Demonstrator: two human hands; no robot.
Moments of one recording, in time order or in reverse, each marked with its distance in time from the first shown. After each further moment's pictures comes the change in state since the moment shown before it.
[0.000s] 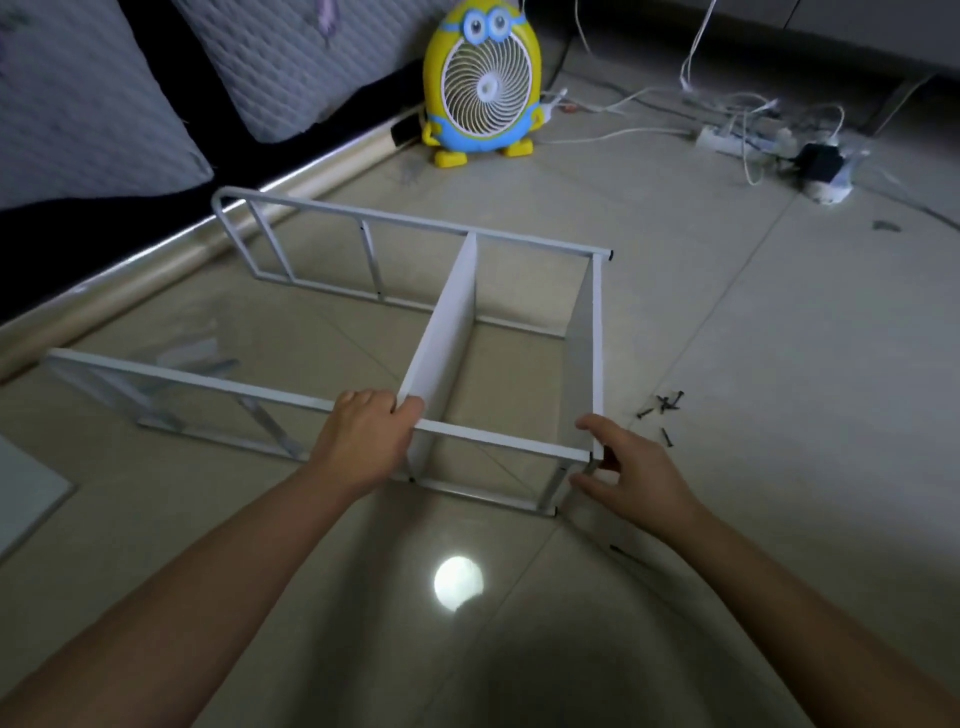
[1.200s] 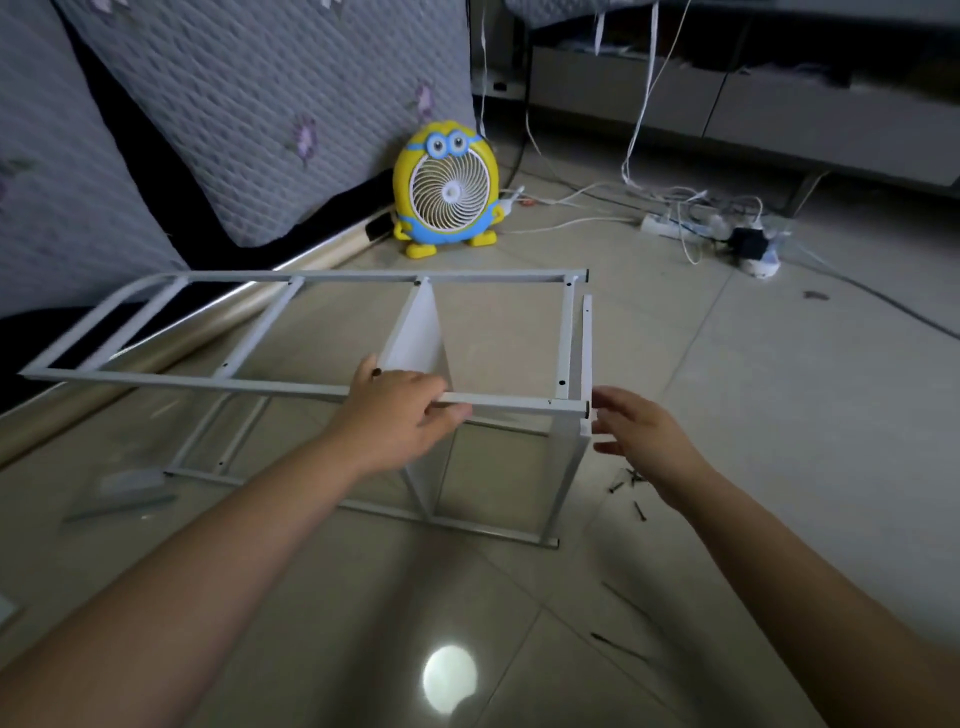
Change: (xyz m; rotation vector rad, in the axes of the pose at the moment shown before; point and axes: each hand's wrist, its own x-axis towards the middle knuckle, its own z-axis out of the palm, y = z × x) left_hand 0.077 0.019 -0.109 -0.268 -0.024 -0.030; right_hand 0.057 -0.023 -0.089 0.619 0.190 0.224
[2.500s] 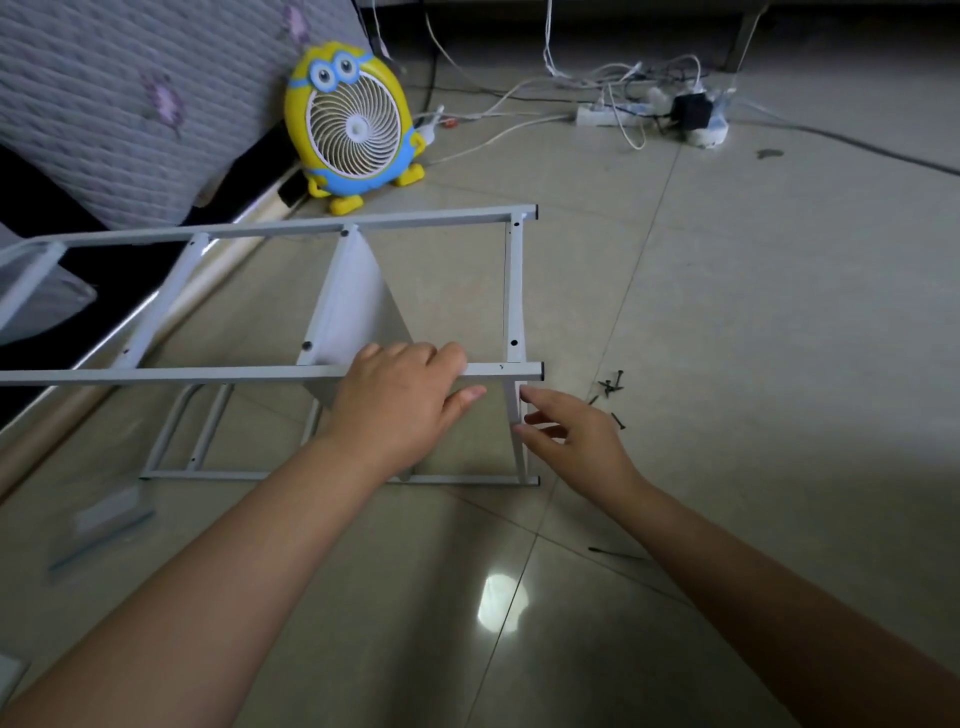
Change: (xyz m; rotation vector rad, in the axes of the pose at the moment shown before) left_hand 0.012 0.052 0.034 0.226 0.305 0.385; right_hand -0.035 0.073 0.038 -0.089 0.130 -0.246
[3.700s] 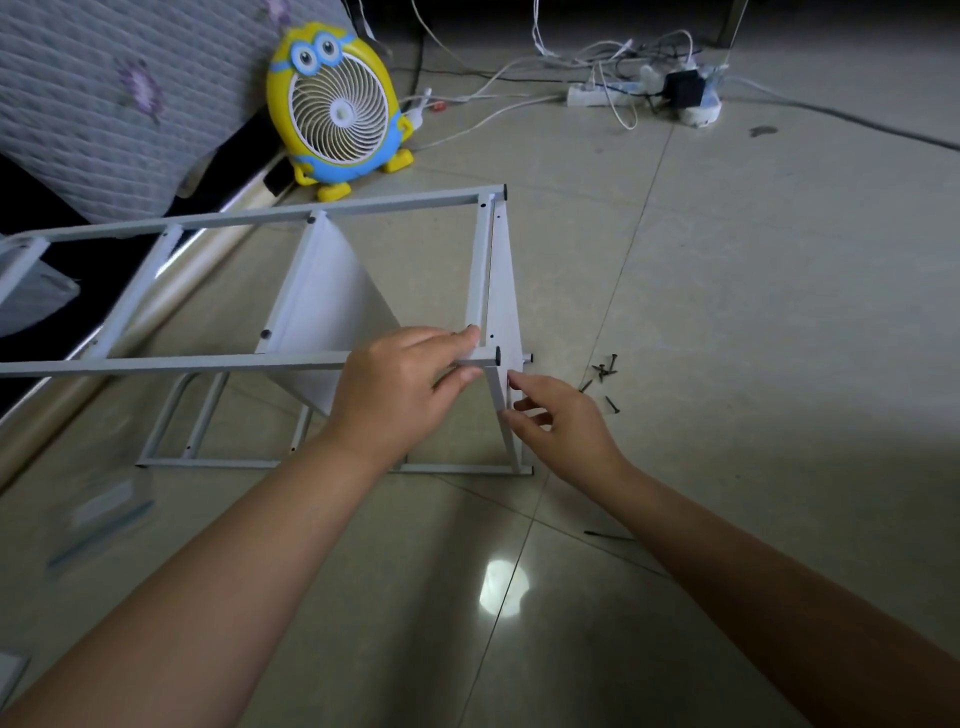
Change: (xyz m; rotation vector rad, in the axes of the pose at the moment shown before) left_hand 0.000 0.009 0.003 -0.367 0.271 0.021; right_hand 0.000 -0.001 0.006 -0.045 0.008 -0.005
